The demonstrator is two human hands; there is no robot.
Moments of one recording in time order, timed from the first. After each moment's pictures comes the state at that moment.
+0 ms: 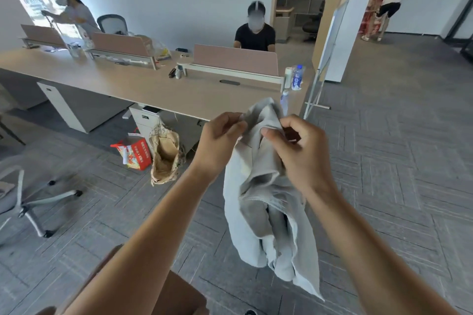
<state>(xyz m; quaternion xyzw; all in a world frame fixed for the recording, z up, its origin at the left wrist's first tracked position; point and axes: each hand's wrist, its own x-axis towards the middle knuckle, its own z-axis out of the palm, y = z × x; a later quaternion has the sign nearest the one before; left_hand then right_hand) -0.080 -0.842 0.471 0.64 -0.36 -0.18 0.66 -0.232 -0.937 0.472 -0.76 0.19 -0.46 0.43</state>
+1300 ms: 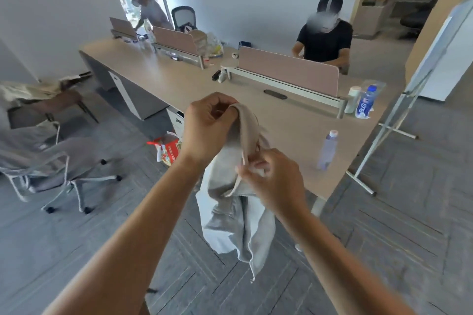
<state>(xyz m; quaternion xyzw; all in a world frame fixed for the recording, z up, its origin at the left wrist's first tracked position) 0.097 -1.124 0.501 0.73 -0.30 0.07 0.61 -0.016 -1.238 0.410 -0.86 0.16 -0.26 0.41</state>
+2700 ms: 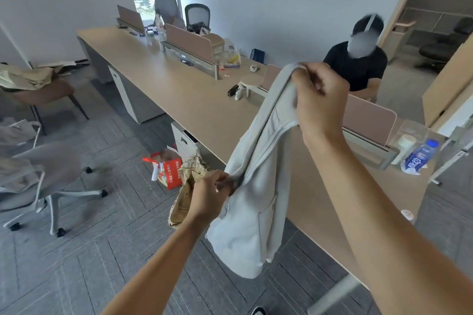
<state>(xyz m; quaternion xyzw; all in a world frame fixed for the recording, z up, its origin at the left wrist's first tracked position) 0.419 -1.105 0.329 0.85 -0.18 0.00 0.50 0.381 -1.307 0.527 -0.69 0.09 -0.48 0.54</state>
